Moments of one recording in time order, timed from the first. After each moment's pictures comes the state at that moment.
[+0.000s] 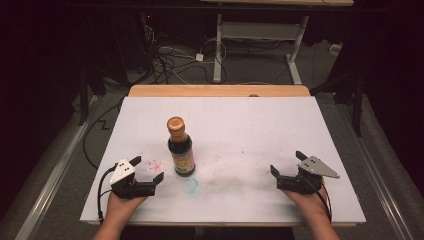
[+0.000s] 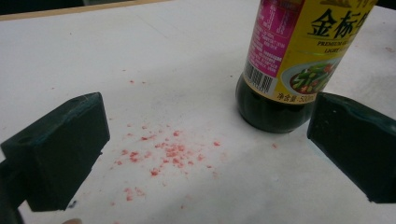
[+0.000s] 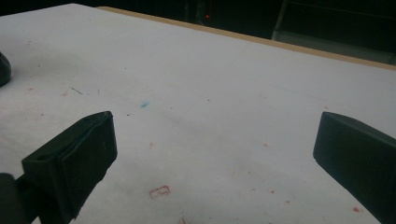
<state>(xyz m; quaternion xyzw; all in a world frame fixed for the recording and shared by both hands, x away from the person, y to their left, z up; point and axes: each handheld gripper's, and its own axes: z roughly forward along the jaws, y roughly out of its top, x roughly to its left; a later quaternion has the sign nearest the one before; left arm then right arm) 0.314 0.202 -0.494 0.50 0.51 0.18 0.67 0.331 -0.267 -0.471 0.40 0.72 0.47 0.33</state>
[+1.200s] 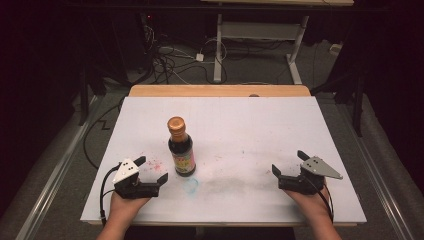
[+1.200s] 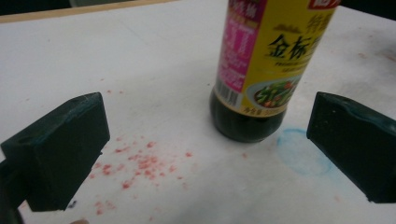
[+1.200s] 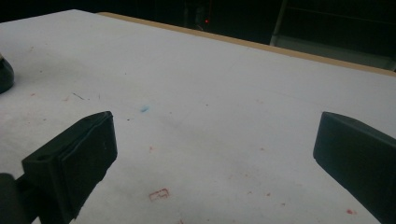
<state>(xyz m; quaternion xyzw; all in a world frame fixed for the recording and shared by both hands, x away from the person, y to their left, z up) 0.307 0.189 -0.478 0.51 0.50 0.16 0.68 0.328 -0.269 -0.468 0.39 0.71 0.48 0.33</state>
